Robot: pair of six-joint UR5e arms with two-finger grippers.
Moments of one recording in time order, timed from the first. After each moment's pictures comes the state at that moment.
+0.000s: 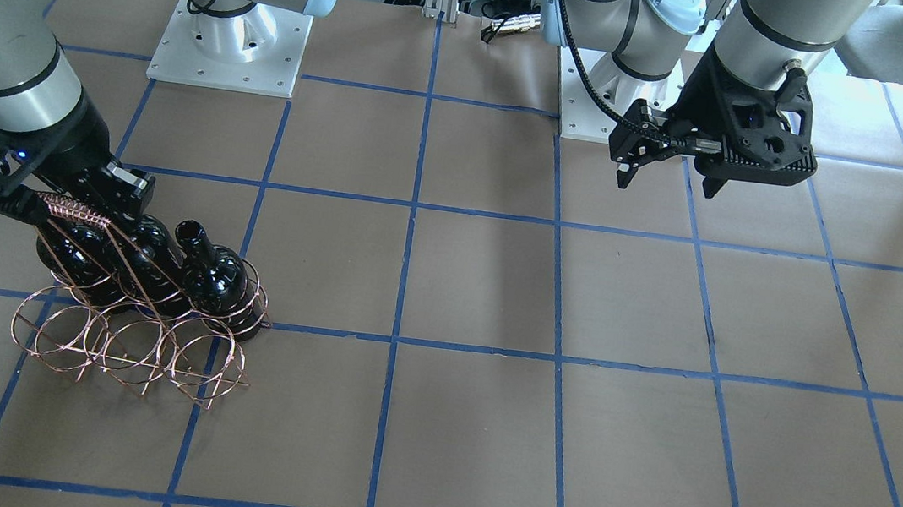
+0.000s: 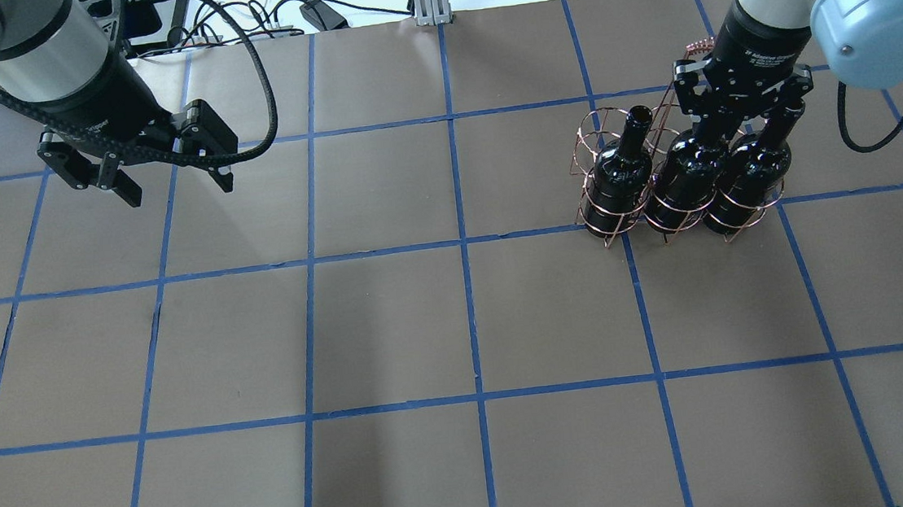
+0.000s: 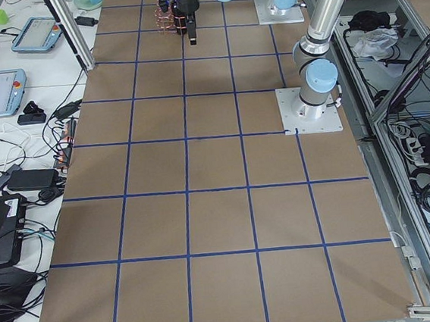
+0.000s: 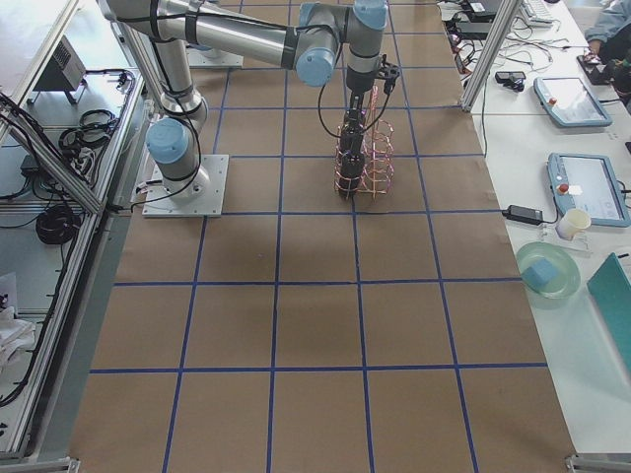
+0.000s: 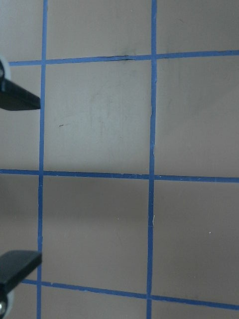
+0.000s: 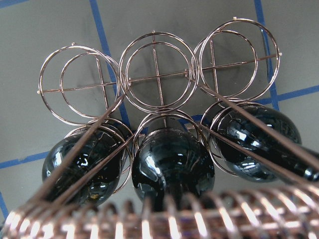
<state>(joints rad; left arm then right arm) -1.54 -1.55 -1.57 -1.61 1.58 -0.01 1.44 -1.45 1.67 -1.78 -1.57 0.10</state>
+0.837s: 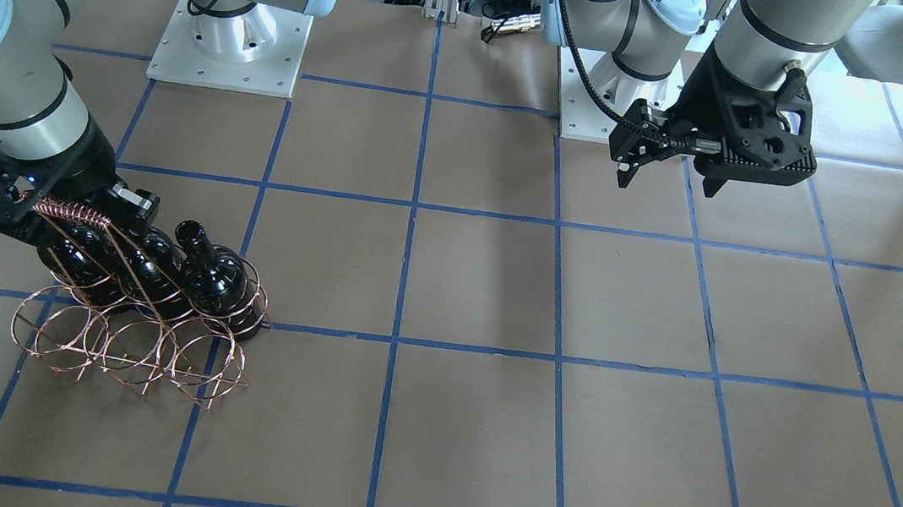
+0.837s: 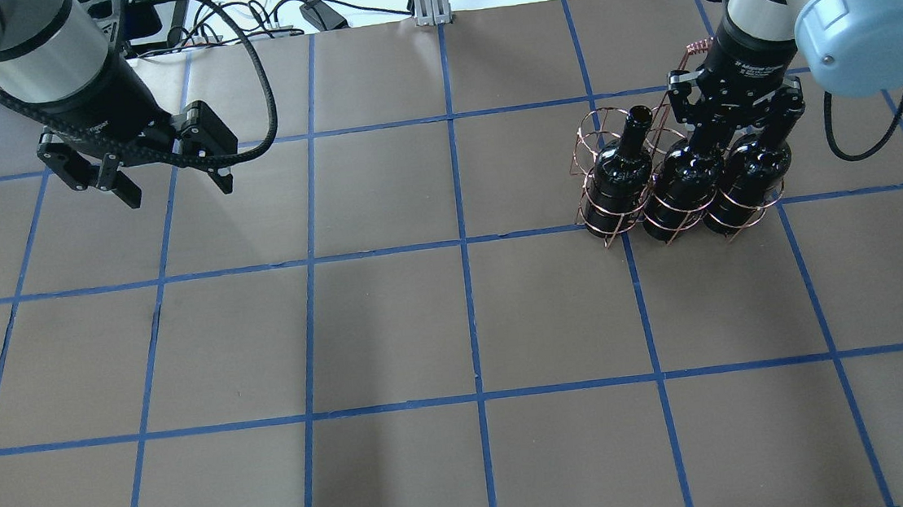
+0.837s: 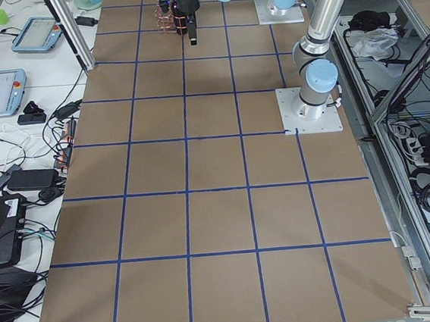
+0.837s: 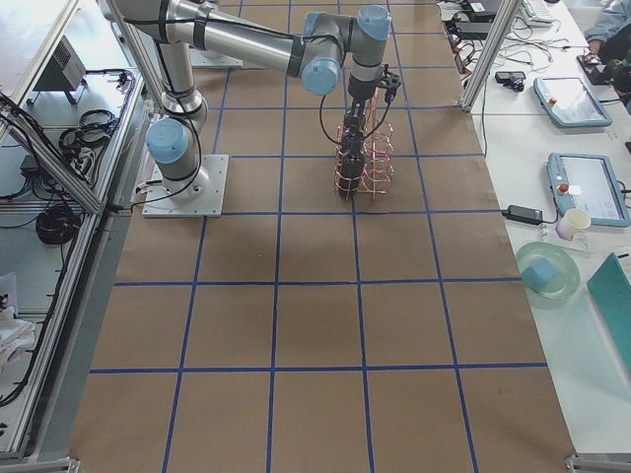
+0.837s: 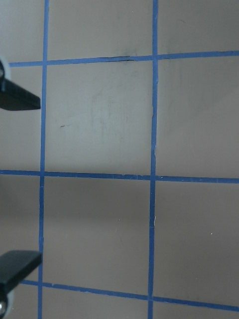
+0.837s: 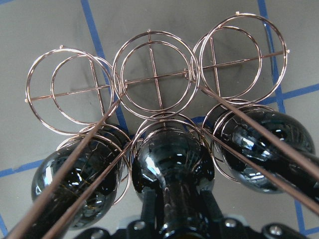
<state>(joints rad) -1.54 -1.55 -1.57 -1.61 1.58 -0.01 1.44 -1.42 1.67 -1.80 -1.57 0.15</state>
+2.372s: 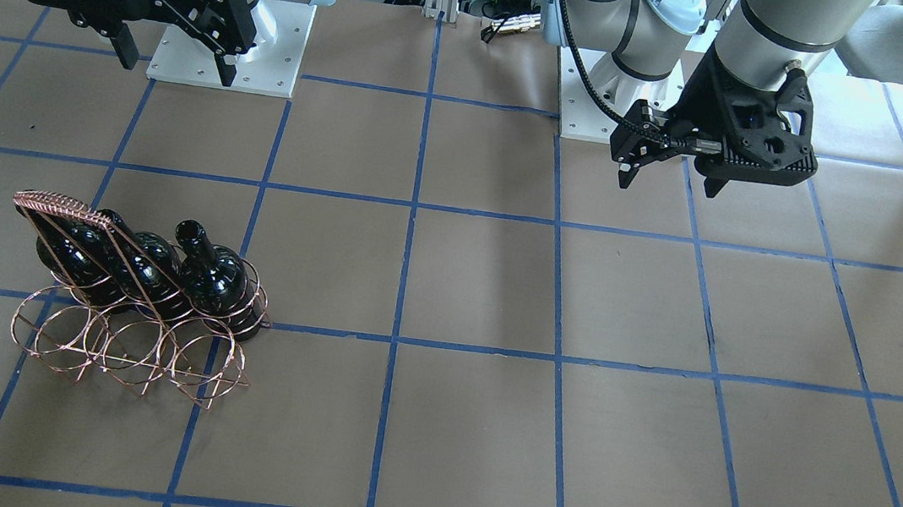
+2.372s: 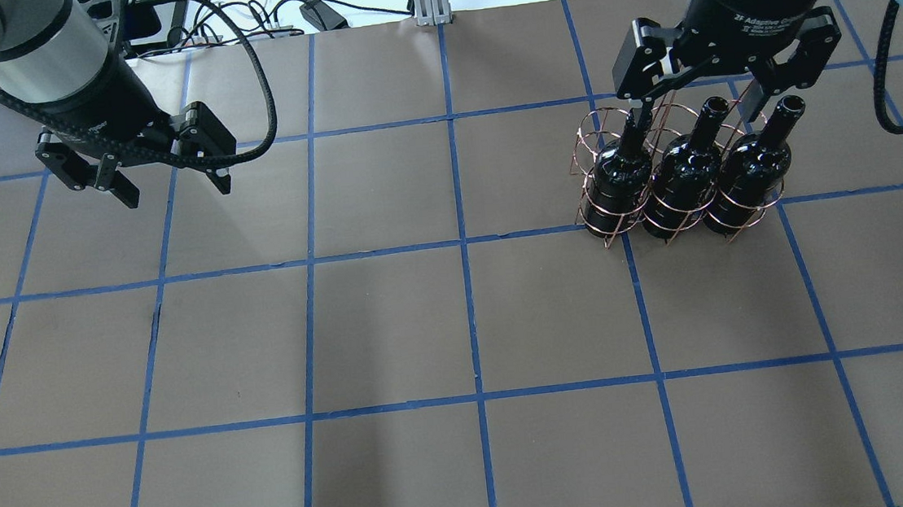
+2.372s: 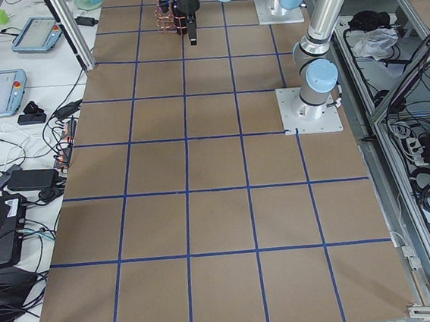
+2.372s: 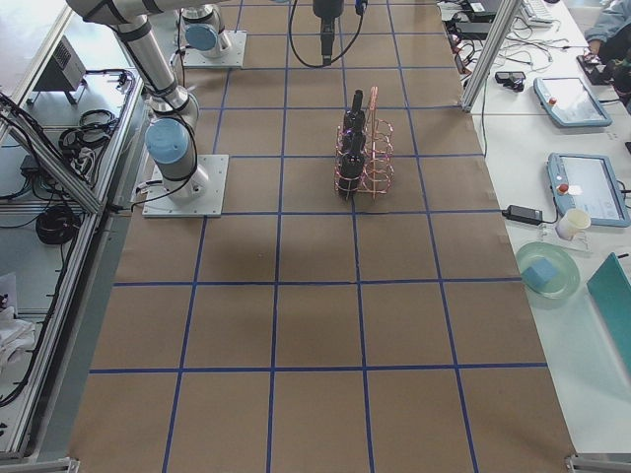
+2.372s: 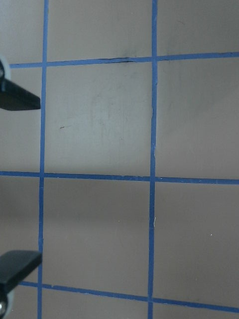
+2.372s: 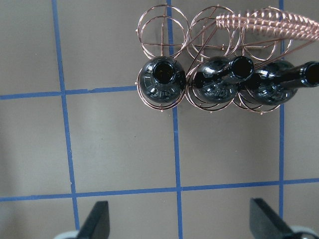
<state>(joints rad) -1.54 -1.55 -1.57 -1.61 1.58 -0.01 1.59 -1.64 1.50 -1.47 -1.57 0.07</state>
